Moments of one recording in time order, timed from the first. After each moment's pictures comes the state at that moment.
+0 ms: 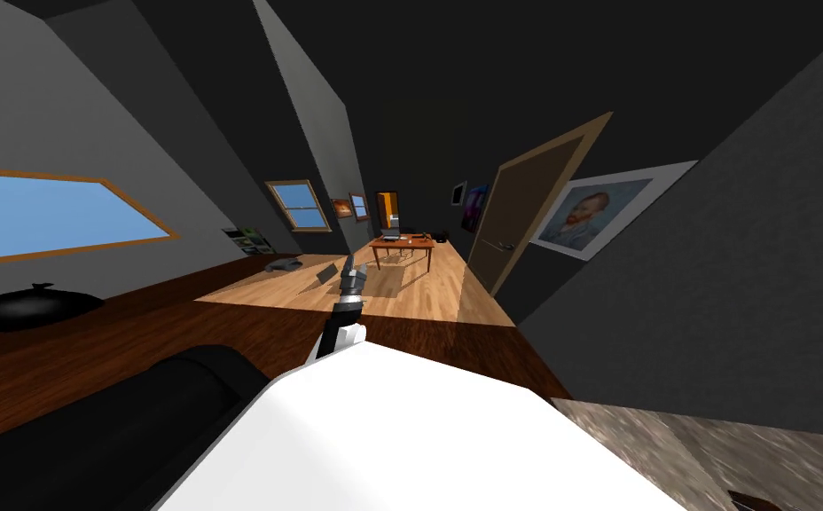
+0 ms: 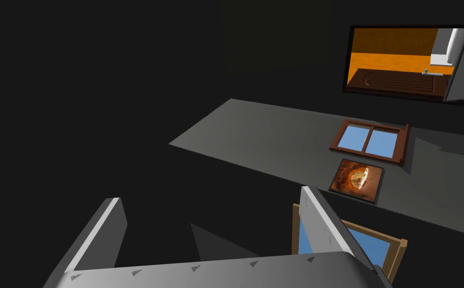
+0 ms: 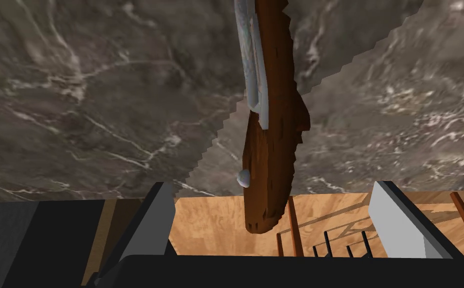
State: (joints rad) left arm 0.51 -0.03 0.05 -2.29 0.10 -0.39 -0.09; right arm 0.47 -1.61 0.67 -0.88 0.08 -0.94 0.18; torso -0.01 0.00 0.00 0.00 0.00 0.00
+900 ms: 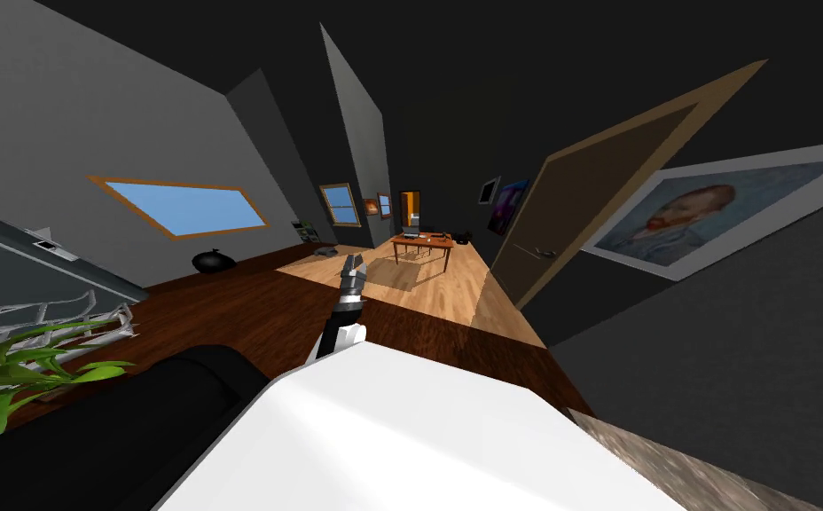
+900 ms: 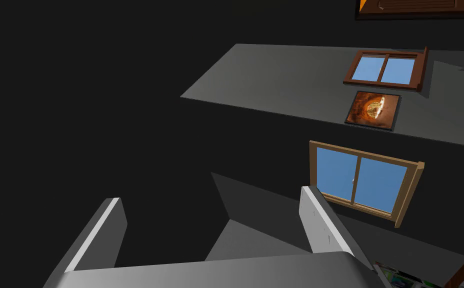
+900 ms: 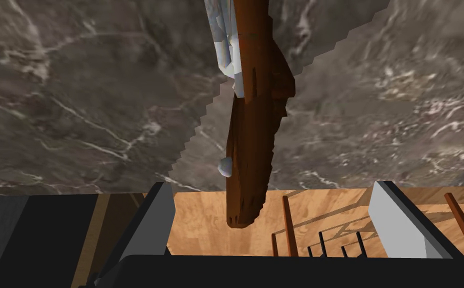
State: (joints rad) left arm 0.51 -0.03 0.05 -2.29 0.10 -0.39 -0.09; right arm 0.73 -1.64 0.58 -1.00 -0.16 -0.82 0.21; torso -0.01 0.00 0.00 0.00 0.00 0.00
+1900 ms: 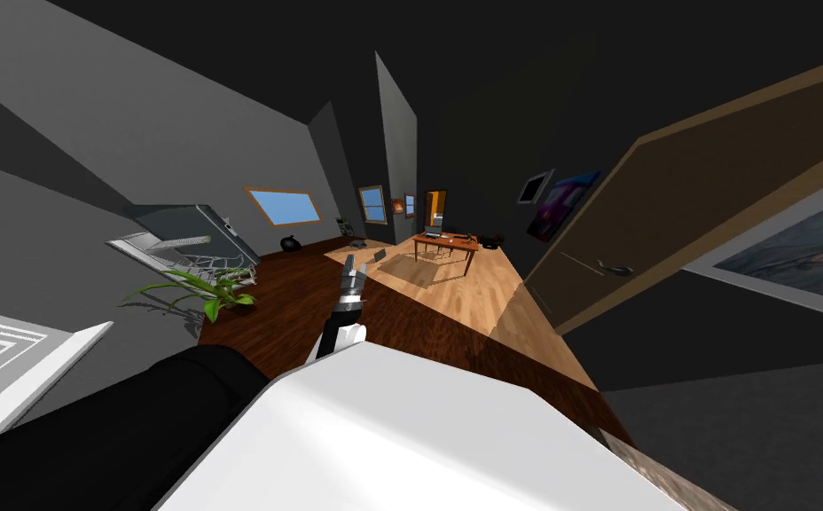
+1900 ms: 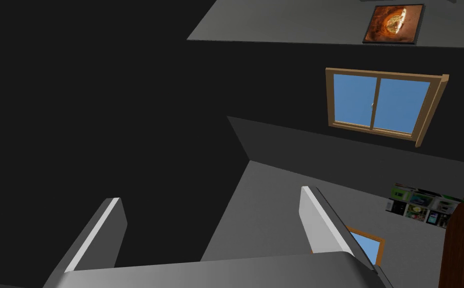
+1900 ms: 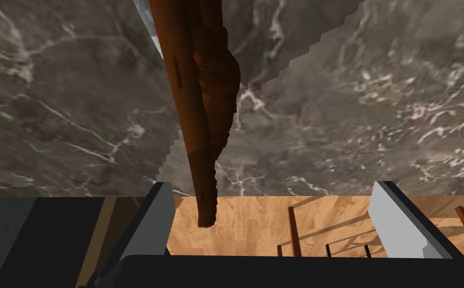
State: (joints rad) left arm 0.51 -0.03 0.05 -2.29 0.10 -0.39 -0.09; right arm 1.01 -1.66 0.50 -1.12 -0.41 -0.71 0.24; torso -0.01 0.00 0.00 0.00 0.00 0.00
